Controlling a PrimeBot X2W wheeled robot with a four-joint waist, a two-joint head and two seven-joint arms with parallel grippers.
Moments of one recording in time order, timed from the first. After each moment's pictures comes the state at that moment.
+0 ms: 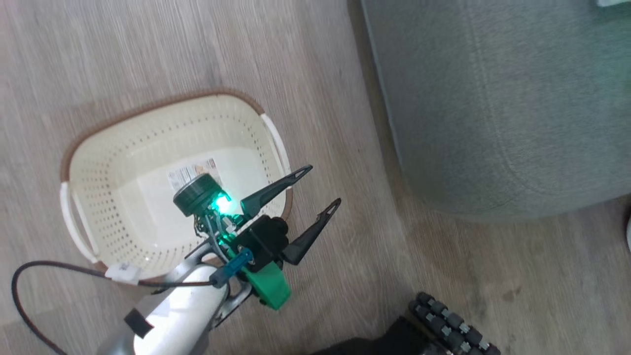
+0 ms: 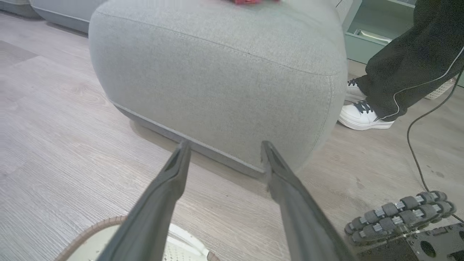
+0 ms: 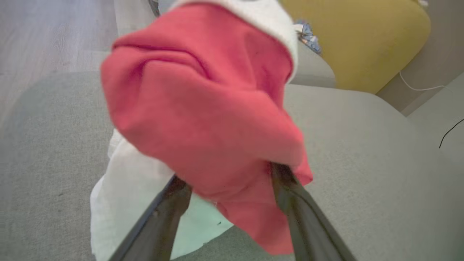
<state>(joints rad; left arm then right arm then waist) -0.42 0.27 -0.70 0.15 -0.08 -0.13 -0.26 -1.19 -0.44 -0.12 1.20 0.09 0.13 -0.25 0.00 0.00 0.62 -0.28</state>
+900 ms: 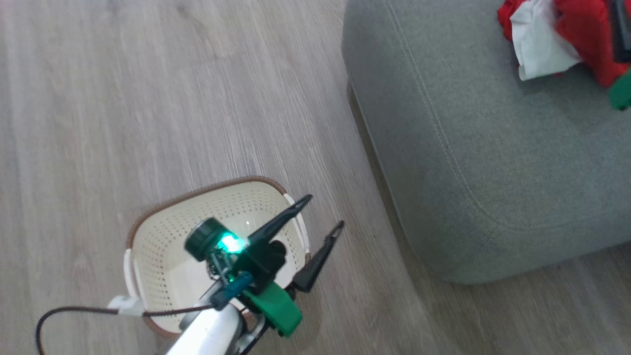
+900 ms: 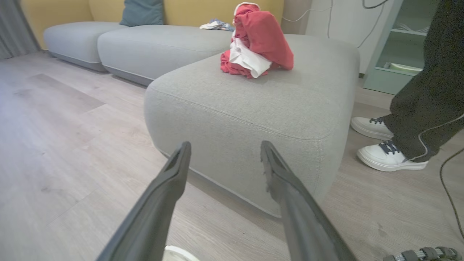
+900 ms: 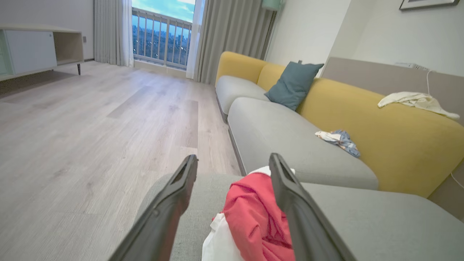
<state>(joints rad) -0.24 0.12 -0.57 0.16 -0.09 -0.13 -0.26 -0.86 -0.53 0.29 0.69 0.43 0.13 -0.26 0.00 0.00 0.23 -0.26</state>
